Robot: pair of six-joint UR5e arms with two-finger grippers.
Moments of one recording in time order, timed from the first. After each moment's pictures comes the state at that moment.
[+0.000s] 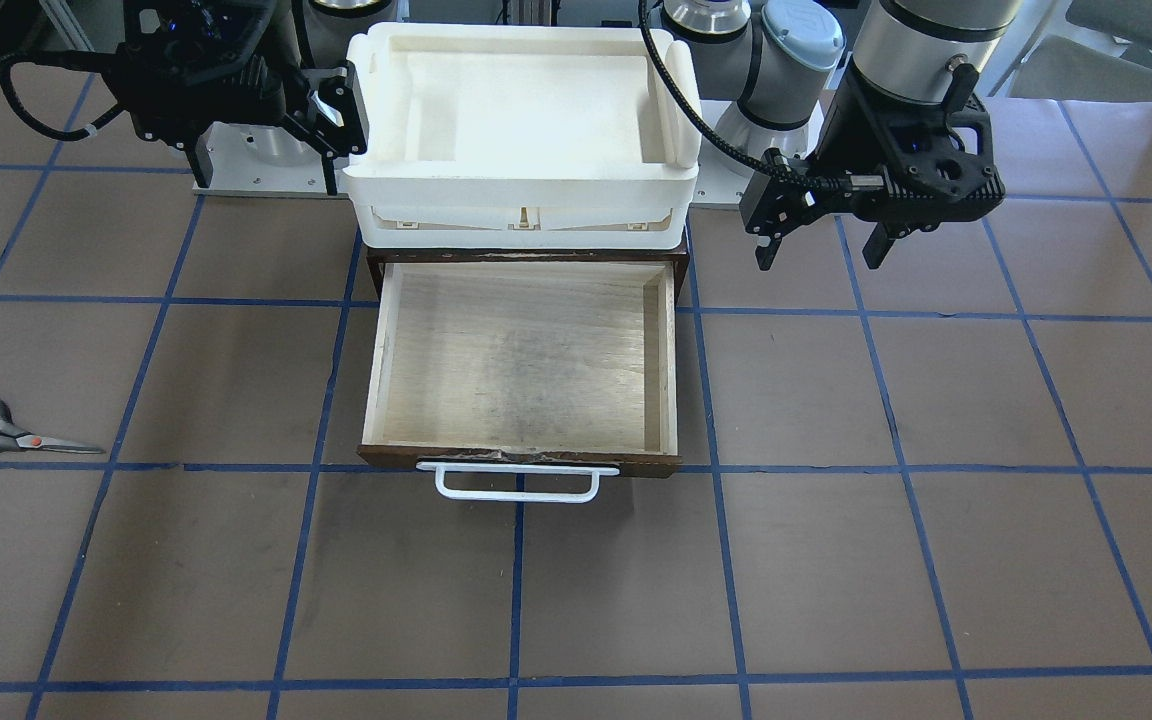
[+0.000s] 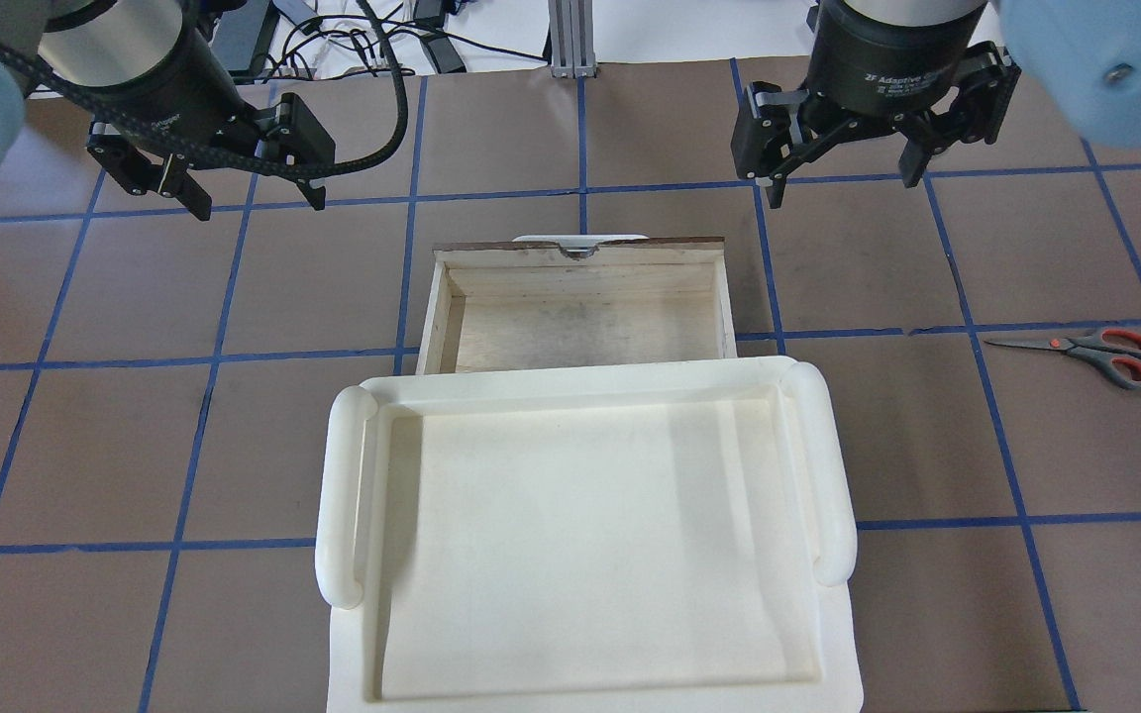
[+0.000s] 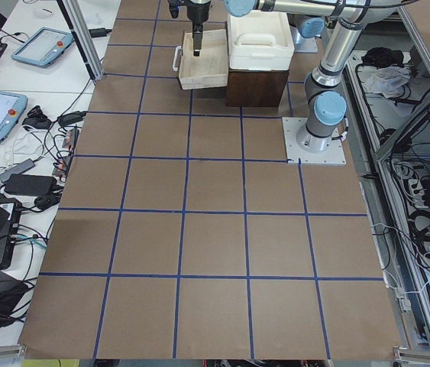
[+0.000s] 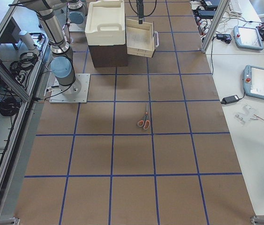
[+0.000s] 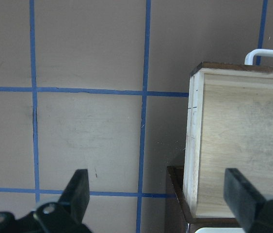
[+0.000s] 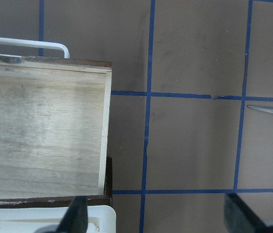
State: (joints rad) left arm -1.57 -1.57 -1.52 -1.54 1.57 -0.05; right arm 1.74 -1.57 1.41 -1.45 -1.69 0.11
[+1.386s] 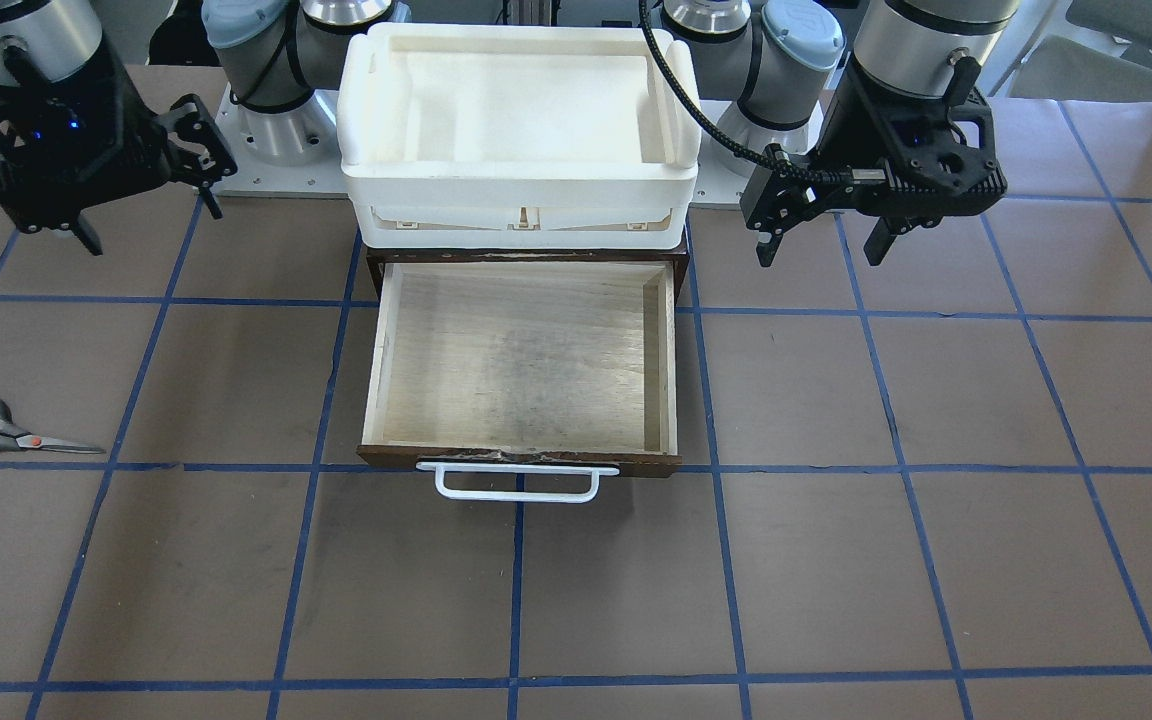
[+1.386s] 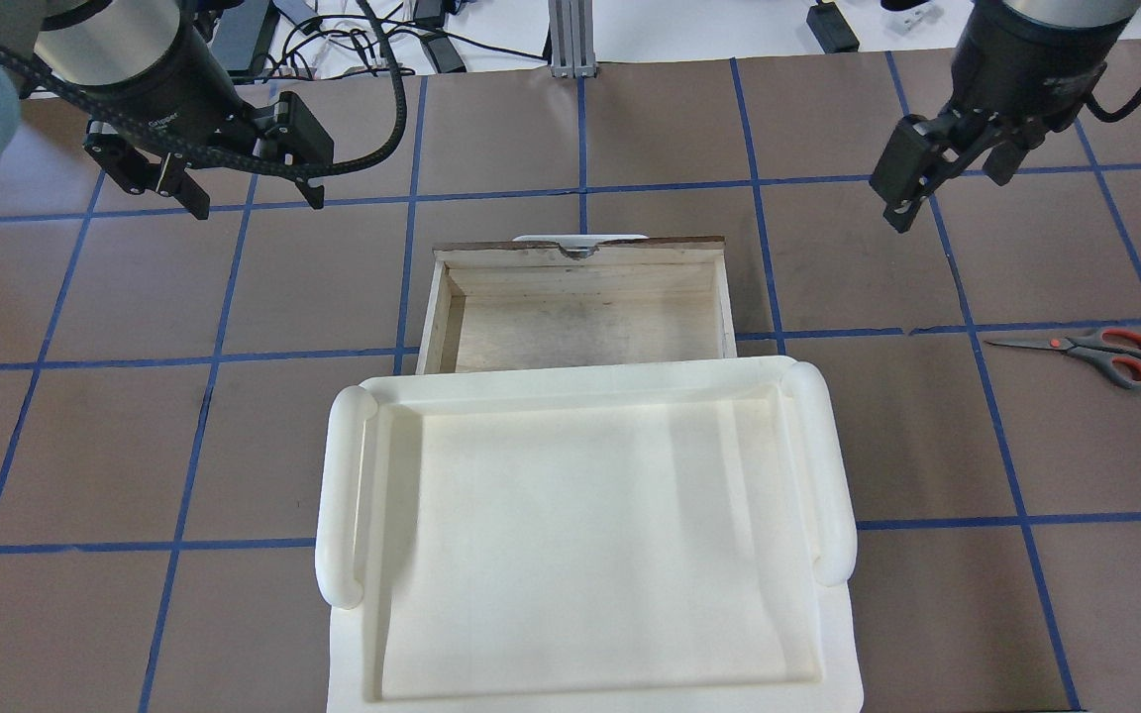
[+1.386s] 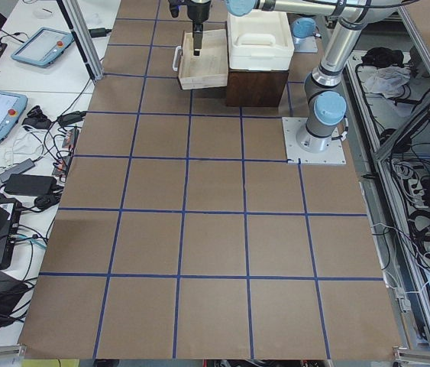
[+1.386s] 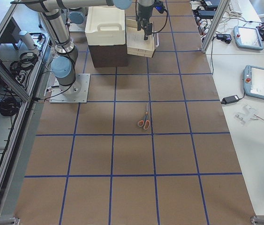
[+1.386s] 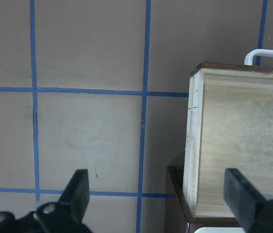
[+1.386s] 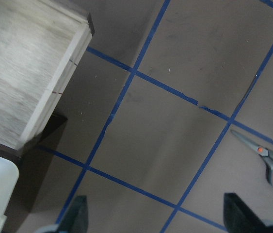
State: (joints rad) left arm -1.57 -1.56 -1.52 -1.54 1.57 -0.05; right arm 1.46 -1.57 1.50 -1.45 -1.63 -0.64
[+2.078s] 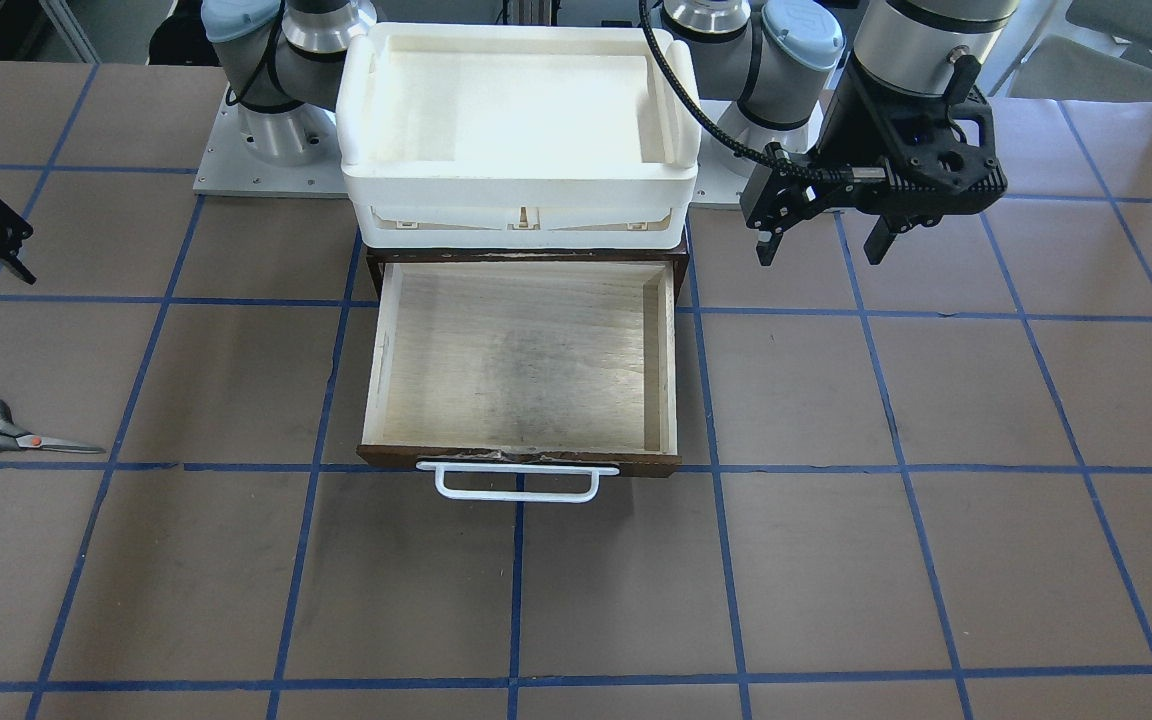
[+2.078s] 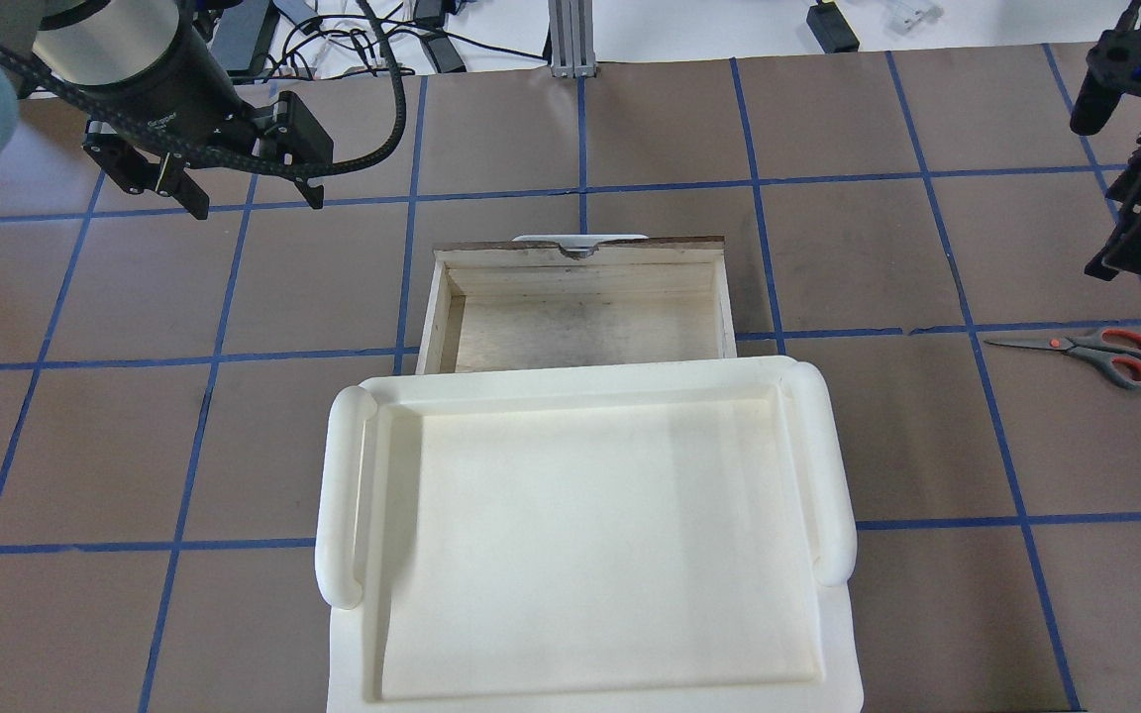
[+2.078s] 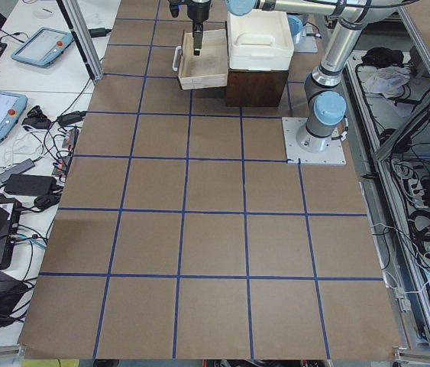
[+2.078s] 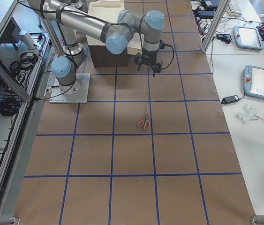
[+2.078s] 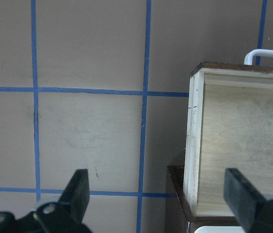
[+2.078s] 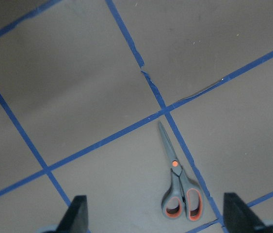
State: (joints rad) left arm -1.57 -1.56 -1.52 -1.54 1.57 -0.05; right arm 1.13 -1.51 1.72 -1.79 -1.63 -1.58
